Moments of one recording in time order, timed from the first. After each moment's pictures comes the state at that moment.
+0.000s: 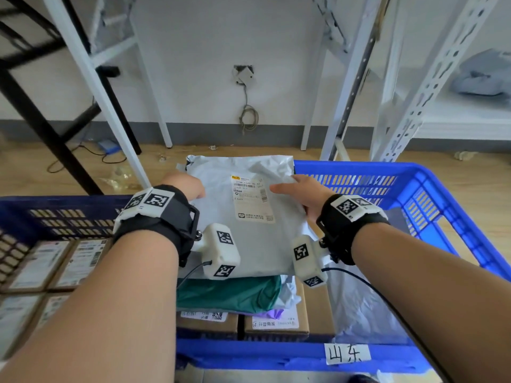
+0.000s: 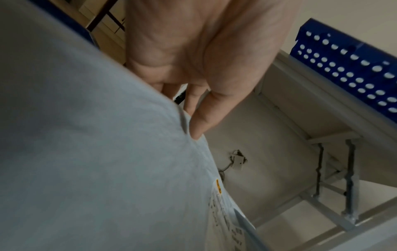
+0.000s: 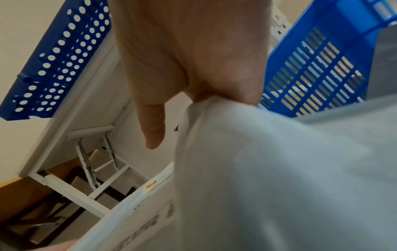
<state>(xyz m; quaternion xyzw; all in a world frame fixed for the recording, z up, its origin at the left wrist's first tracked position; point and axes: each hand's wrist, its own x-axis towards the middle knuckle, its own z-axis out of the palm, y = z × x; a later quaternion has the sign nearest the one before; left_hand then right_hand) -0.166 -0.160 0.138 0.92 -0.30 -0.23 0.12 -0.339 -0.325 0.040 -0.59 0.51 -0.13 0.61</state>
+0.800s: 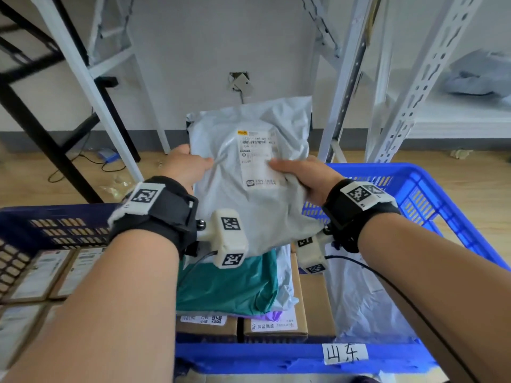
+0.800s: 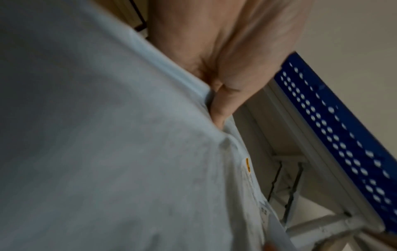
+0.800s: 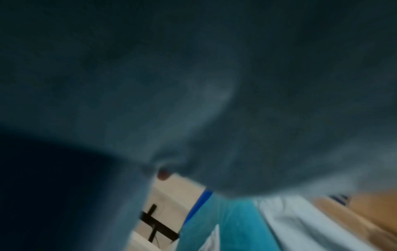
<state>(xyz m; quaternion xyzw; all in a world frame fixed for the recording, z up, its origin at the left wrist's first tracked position) -0.166 -0.173 0.152 0.76 -0.23 -0.30 0.53 -0.347 -0.300 0.115 -0.53 0.39 -0.24 0.72</state>
